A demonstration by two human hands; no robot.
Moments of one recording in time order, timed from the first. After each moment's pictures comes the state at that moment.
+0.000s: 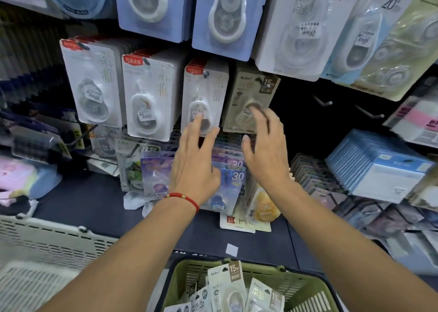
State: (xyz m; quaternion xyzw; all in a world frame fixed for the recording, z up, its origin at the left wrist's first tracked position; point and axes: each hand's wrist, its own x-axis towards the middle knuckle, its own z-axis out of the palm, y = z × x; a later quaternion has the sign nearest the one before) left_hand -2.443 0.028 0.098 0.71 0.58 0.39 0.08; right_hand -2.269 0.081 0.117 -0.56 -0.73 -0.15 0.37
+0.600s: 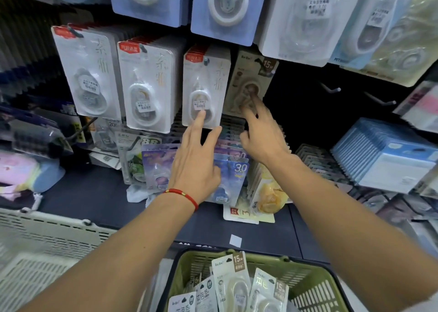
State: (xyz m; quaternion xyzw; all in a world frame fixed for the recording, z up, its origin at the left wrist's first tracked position) left_hand -2.448 0.030 0.089 0.74 0.57 0.34 0.05; right_hand -2.269 0.114 0.129 -0.58 -0.79 -0.11 0.17
